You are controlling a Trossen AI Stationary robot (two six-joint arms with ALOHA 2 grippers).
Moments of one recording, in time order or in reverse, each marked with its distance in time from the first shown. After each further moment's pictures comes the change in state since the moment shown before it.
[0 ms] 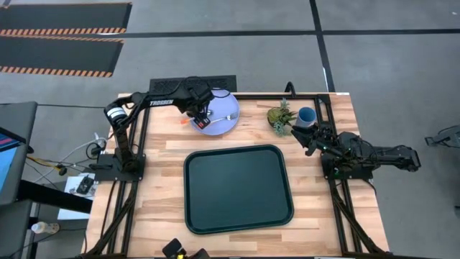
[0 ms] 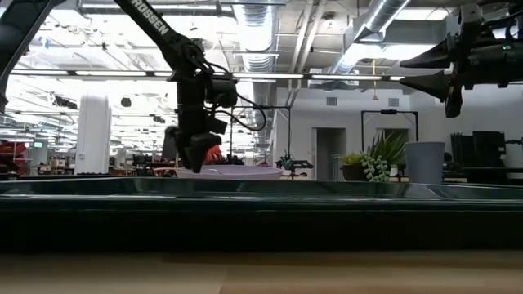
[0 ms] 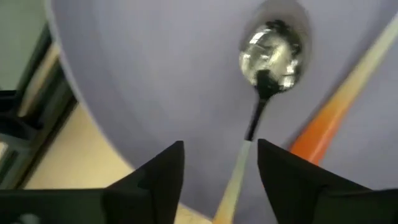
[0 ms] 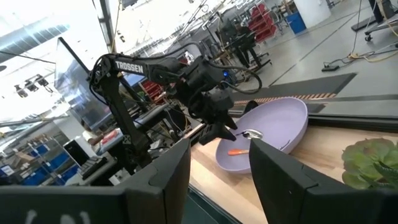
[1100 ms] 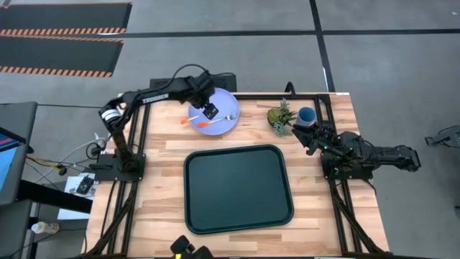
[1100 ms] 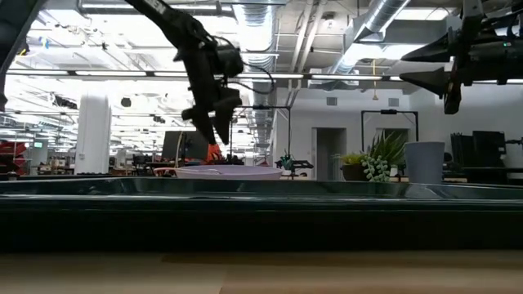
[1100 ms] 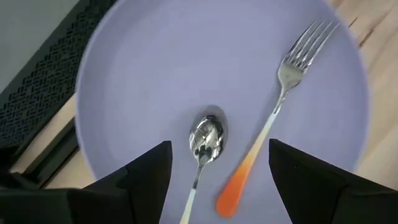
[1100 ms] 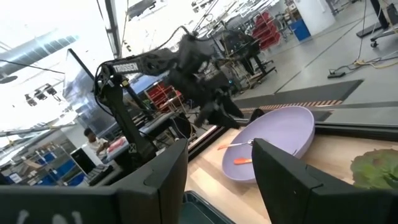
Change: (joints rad) left arm 0.001 -0.051 0.156 0.000 0.169 -0.041; right arm 0.000 0.000 -0.002 0.048 -0.001 0.000
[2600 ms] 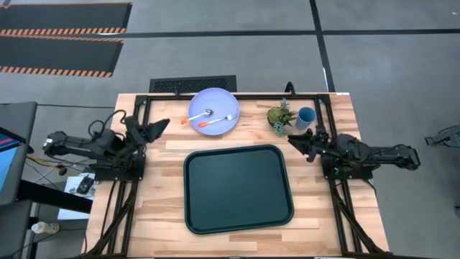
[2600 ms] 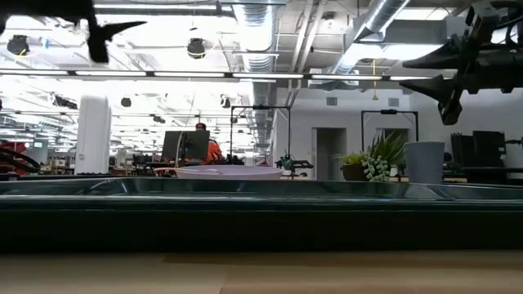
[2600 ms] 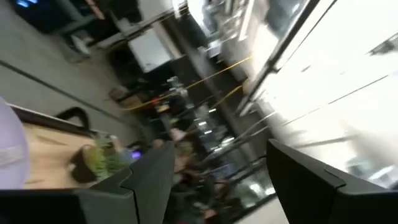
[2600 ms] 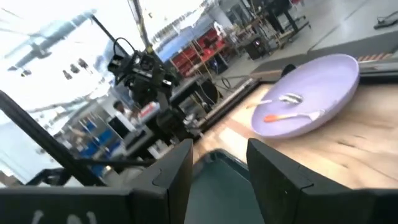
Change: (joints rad) left arm -0.790 -1.485 -1.112 1.118 -0.577 -0.794; right arm 0.026 0.000 -0.043 -0.029 -0.148 0.112
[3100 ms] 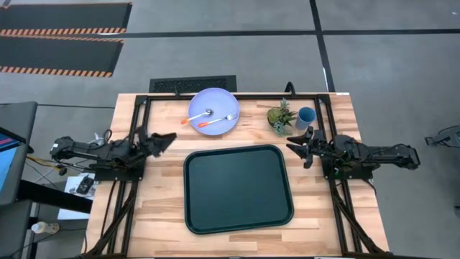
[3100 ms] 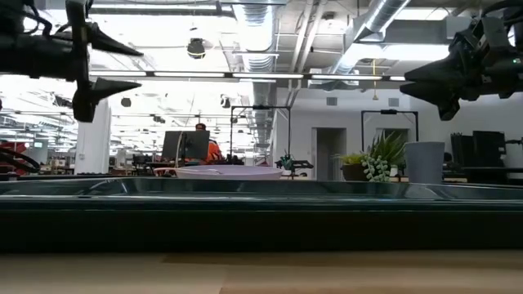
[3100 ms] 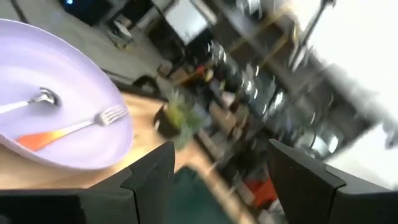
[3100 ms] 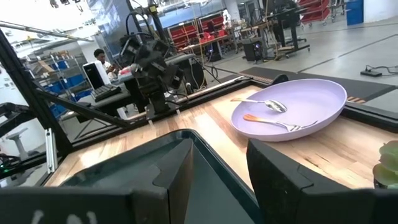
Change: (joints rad) left arm -0.005 -0.240 -0.295 -0.170 0.007 0.012; right arm 0.009 0.000 0.000 -0.076 -0.037 -0.340
